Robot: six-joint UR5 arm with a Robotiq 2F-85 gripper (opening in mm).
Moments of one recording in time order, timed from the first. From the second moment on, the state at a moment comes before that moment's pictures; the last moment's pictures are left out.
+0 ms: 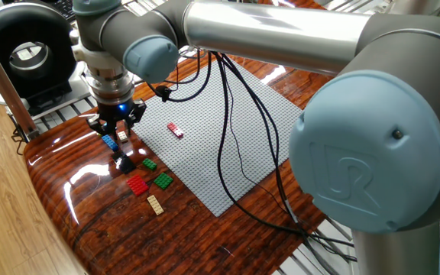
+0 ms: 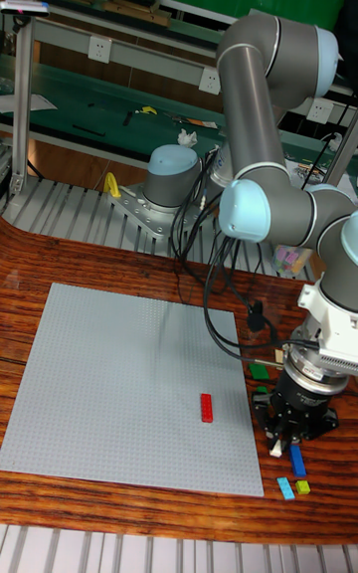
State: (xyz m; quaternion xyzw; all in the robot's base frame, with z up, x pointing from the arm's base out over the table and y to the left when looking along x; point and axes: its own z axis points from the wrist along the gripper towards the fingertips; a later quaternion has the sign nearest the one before) arm 0.670 0.217 0.020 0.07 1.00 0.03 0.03
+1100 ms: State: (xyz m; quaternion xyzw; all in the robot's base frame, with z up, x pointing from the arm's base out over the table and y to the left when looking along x) arm 0.655 0.187 0.046 0.00 1.00 0.04 0.05
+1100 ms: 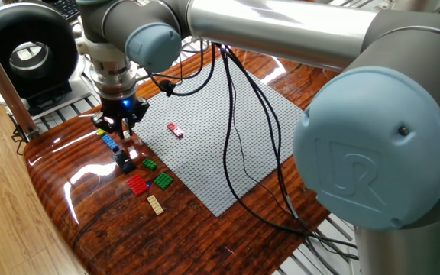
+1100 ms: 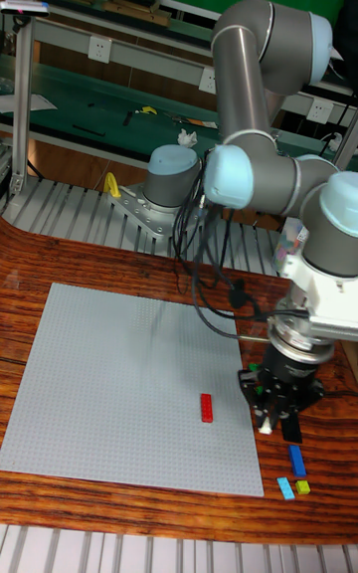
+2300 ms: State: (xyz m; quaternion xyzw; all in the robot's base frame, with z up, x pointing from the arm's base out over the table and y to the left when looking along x) arm 0.624 0.102 0.046 0.00 1.00 0.03 0.02
